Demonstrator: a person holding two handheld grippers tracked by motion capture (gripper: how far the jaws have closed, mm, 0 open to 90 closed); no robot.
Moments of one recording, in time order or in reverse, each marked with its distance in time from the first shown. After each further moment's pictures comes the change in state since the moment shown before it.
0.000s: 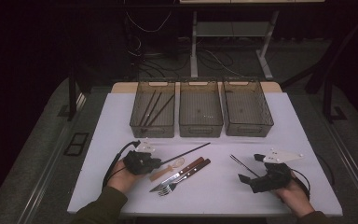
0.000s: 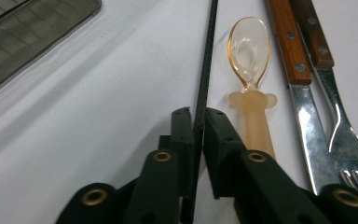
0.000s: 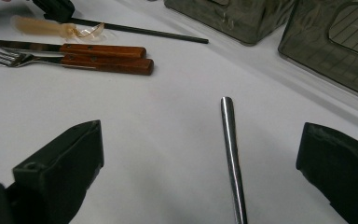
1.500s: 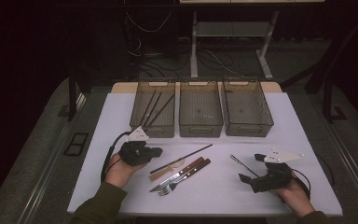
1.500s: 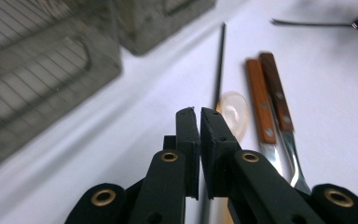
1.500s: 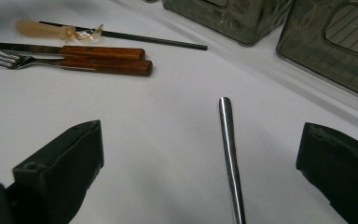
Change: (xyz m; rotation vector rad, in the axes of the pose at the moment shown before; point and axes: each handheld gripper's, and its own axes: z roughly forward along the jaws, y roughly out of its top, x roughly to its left) left arm 0.002 0.018 -0.028 -0.132 -0.023 -0.076; right arm -0.001 0.000 -0.001 -0.006 0.001 0.006
